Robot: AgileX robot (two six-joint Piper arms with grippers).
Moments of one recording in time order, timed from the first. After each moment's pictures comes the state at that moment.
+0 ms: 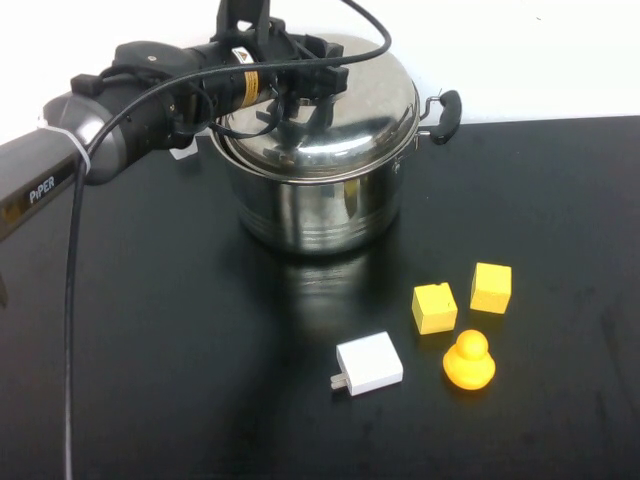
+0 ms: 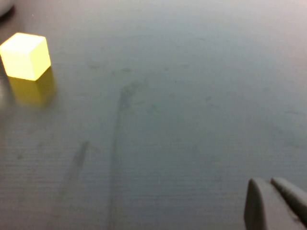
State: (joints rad) right arm -0.03 -0.01 0.02 -0.01 0.42 -0.06; left arm -0.33 2.03 -1.76 1.77 -0.26 -1.81
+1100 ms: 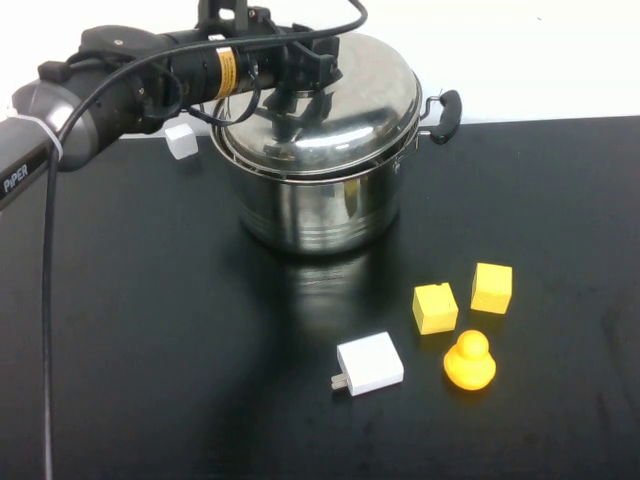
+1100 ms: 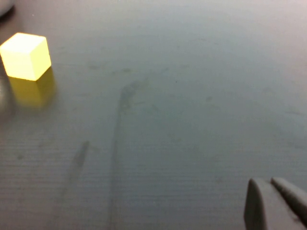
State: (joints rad) right arm -0.03 -0.01 0.02 -0.01 0.42 -0.06; left arm -0.27 2.03 -1.79 1.78 -0.43 -1.86
